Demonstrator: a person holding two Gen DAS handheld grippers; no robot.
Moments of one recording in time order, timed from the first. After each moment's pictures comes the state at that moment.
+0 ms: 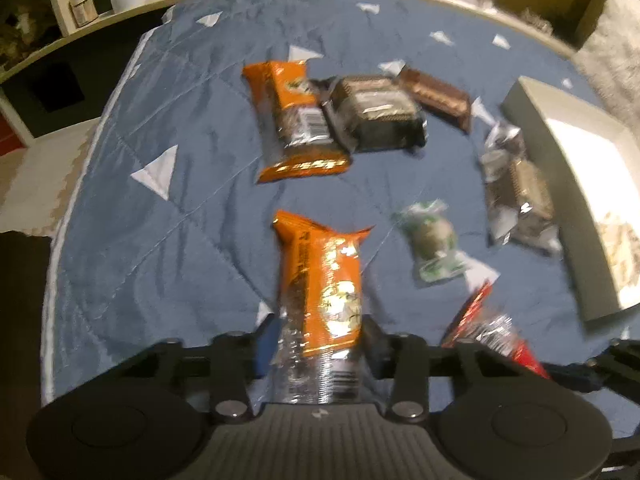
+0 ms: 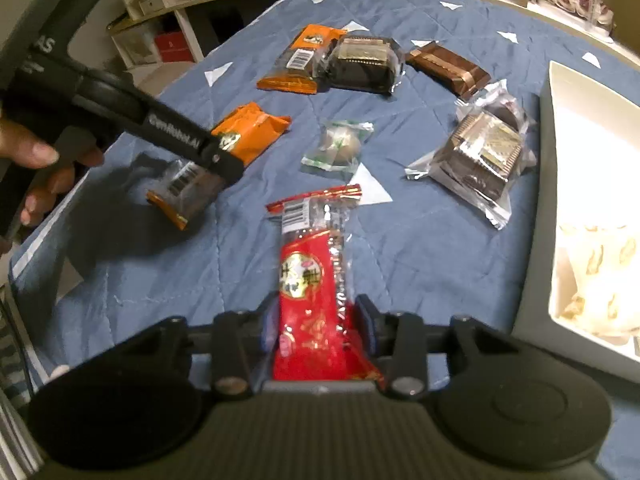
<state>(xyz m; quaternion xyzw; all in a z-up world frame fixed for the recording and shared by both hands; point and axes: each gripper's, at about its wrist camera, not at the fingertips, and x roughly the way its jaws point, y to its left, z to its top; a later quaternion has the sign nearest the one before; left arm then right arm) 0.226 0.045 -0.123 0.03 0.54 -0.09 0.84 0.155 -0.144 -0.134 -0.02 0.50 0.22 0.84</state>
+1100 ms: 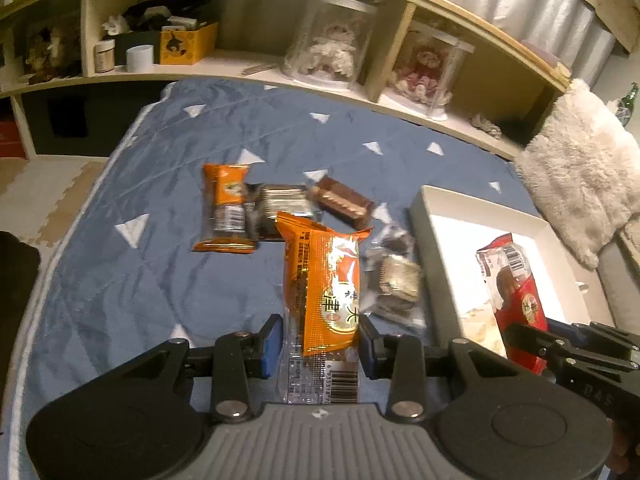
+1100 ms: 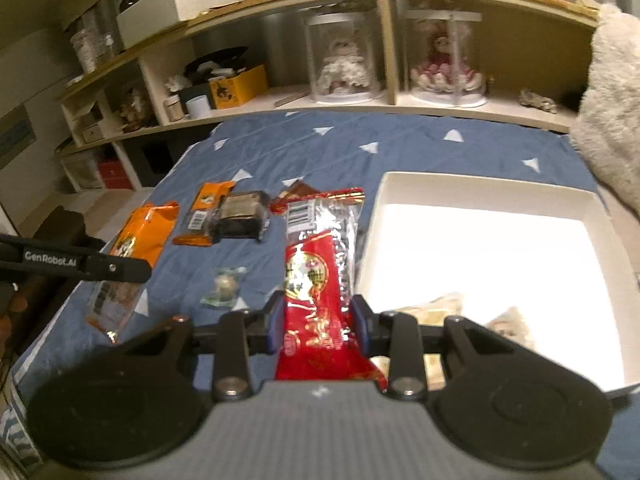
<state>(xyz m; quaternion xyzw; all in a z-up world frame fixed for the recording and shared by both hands) 0.162 -0.005 -0.036 -0.08 0.42 -0.10 0.90 0.133 -0.247 -0.046 0.05 0.37 0.11 0.92</state>
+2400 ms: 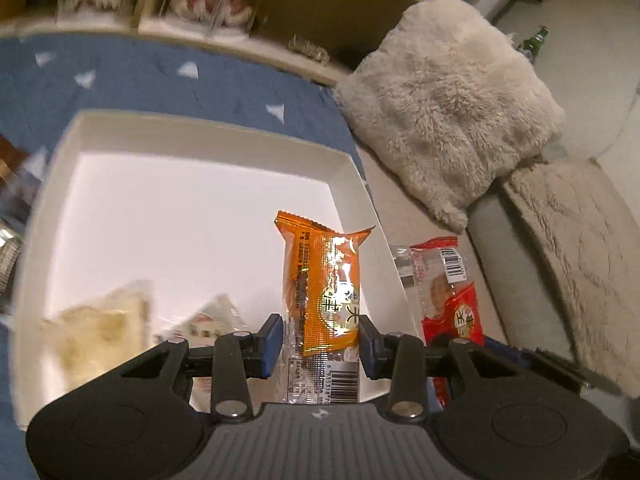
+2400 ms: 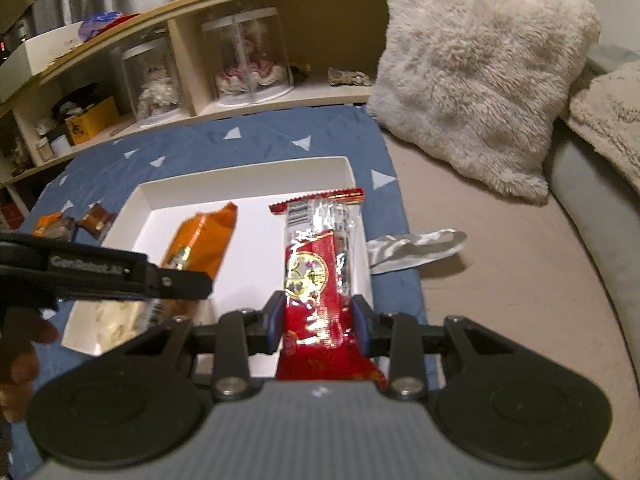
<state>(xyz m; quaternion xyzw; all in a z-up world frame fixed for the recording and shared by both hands) 0.198 -0.308 -0.093 -0.14 0.46 -0.27 0.84 0.098 -0.479 -0.082 0.08 0.37 -0.04 0.92</state>
